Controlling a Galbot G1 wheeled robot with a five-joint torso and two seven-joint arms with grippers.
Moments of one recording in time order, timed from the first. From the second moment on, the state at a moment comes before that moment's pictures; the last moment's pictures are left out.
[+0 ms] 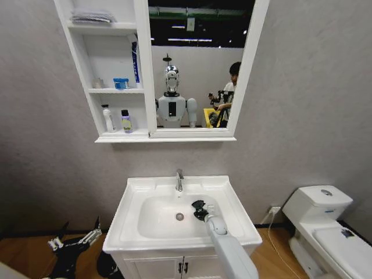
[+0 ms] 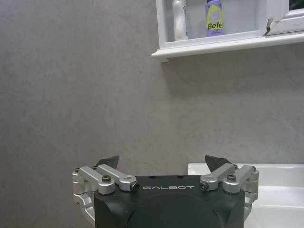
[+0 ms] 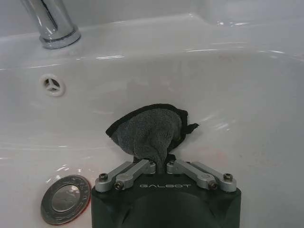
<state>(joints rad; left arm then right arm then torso) 1.80 -1.46 -0.88 -2.40 -0.25 0.13 -0.08 -0.69 1.51 0.28 1.00 0.32 -0.42 0.08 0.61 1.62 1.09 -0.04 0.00</state>
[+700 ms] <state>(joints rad) 1.80 -1.46 -0.88 -2.40 -0.25 0.13 -0.08 -0.69 1.50 0.29 0.98 0.34 -0.40 0.05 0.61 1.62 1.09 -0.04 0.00</state>
